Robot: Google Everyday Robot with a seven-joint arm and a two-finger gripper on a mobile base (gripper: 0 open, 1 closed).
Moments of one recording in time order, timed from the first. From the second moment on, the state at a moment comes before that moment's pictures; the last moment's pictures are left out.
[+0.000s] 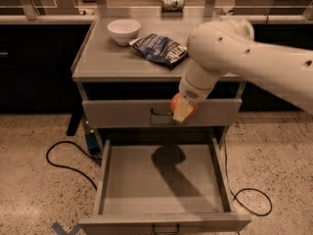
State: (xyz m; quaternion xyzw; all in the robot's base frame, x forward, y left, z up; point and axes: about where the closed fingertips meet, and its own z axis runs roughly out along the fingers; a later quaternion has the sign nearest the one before) arm 0.595 -0.087 0.775 -0.55 0.82 -0.02 0.17
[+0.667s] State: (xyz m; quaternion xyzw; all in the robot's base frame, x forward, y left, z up) arm 0.648 -0.128 0.844 -0.54 0.82 -0.06 0.16
